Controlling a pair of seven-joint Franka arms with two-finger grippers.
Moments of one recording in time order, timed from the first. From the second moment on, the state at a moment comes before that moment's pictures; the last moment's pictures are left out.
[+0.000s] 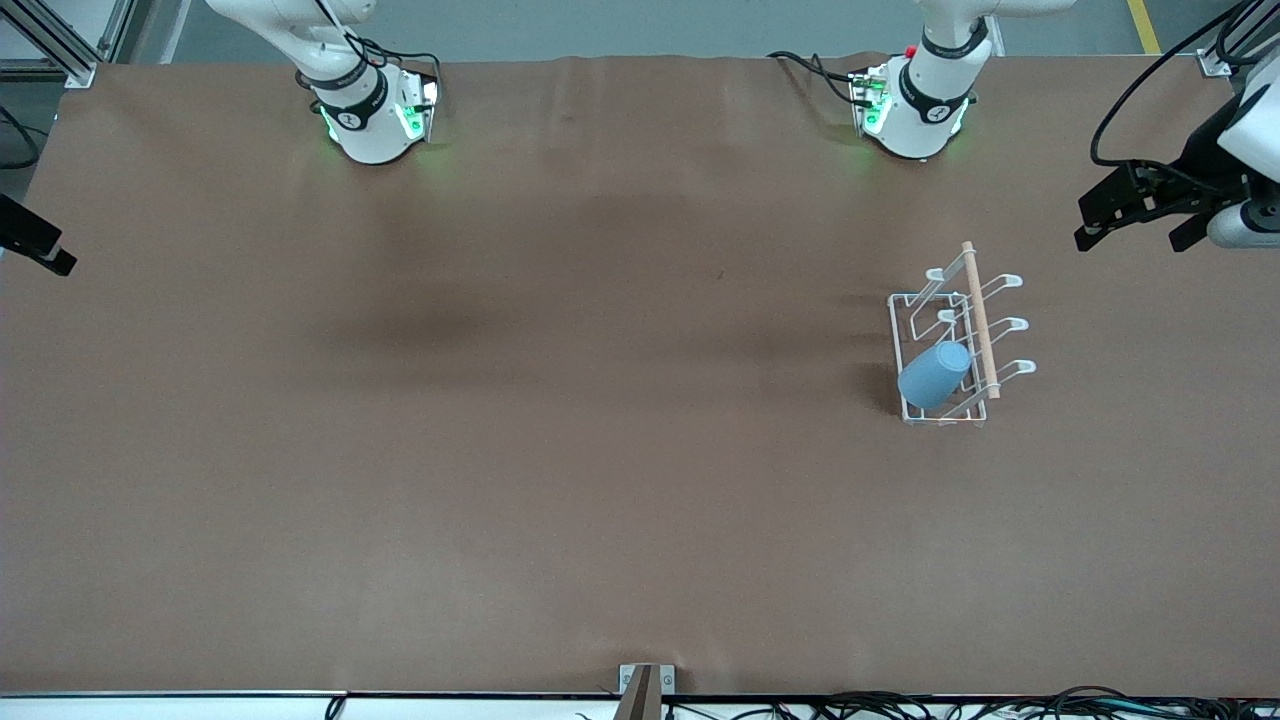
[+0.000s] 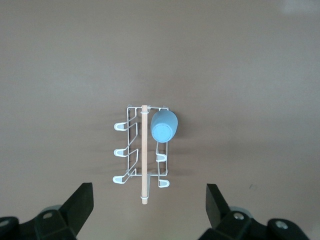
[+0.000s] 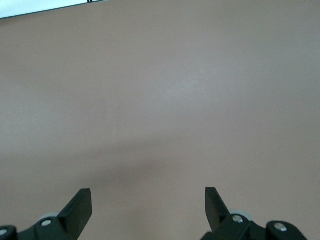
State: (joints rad) left arm -0.09 -0.04 -0.02 -1.52 -0.03 1.53 -0.10; right arm -0.07 -0.04 -0.06 -1.54 0.00 1.58 0.04
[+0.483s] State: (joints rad) left arm -0.09 -0.05 -0.02 -1.55 -0.03 1.53 -0.10; right arm -0.07 -0.04 -0.06 -1.54 0.00 1.58 0.04
